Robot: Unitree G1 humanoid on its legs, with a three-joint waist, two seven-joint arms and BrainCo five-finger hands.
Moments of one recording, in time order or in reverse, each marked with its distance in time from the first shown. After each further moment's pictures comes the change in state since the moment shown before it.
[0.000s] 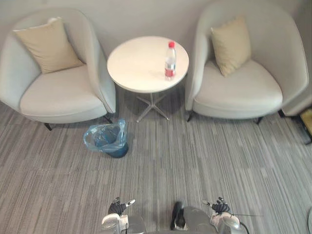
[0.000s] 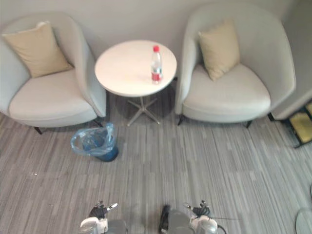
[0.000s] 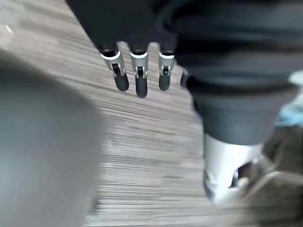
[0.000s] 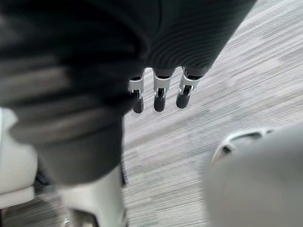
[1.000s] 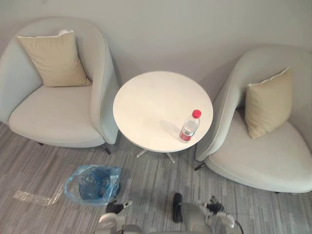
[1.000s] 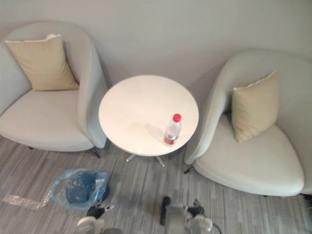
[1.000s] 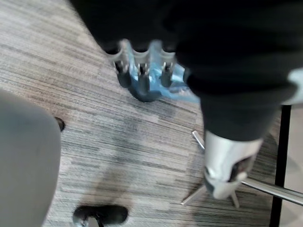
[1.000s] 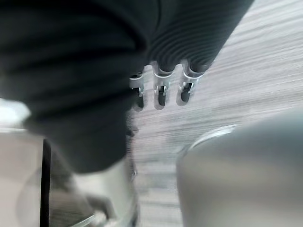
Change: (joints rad) left arm -0.021 -0.004 -0.036 0.081 0.061 0.005 -0.003; right arm -0.014 -0.011 0.021 0.021 -0.012 0.000 0.044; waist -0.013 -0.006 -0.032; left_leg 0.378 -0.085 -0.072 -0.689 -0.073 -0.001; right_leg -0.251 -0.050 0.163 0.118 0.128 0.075
